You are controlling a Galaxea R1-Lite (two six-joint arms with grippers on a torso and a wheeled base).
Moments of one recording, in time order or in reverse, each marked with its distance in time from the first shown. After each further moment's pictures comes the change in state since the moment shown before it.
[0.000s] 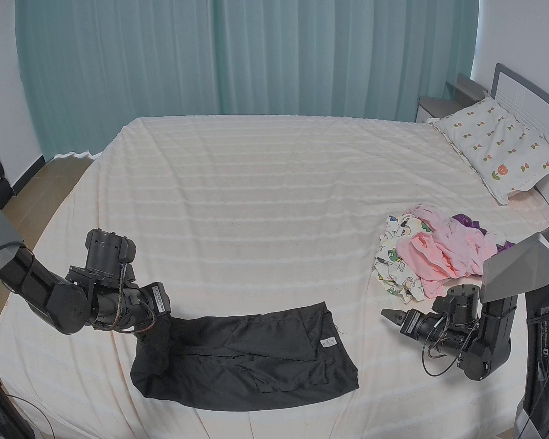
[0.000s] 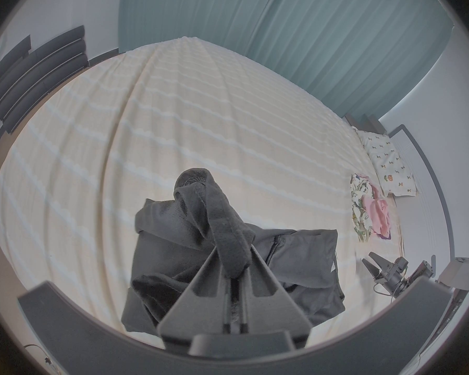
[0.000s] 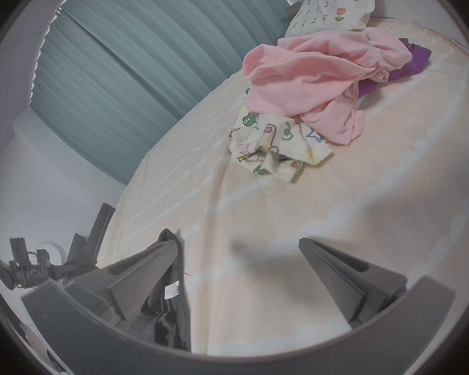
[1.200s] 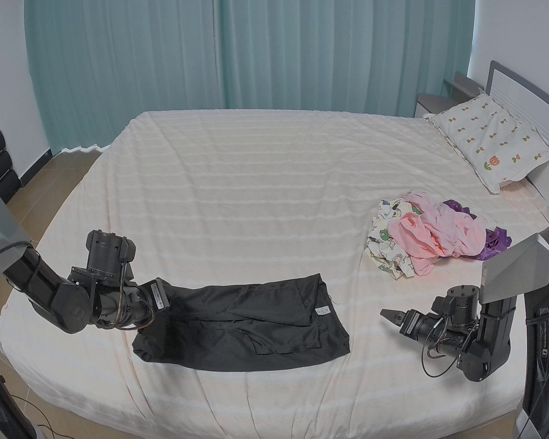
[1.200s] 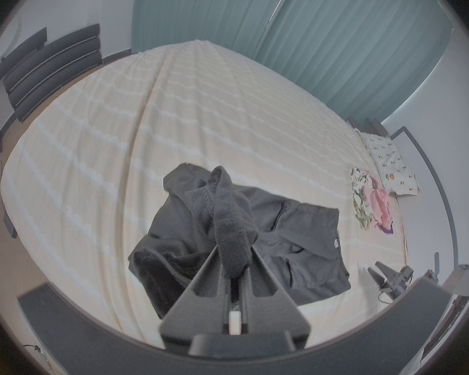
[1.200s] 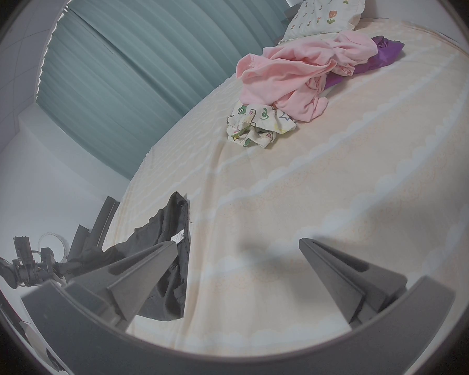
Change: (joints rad) left arm 0.020 0.042 -0.001 -0.061 0.025 -0.004; right arm 0.006 0.005 0.005 -0.016 0.000 -0.003
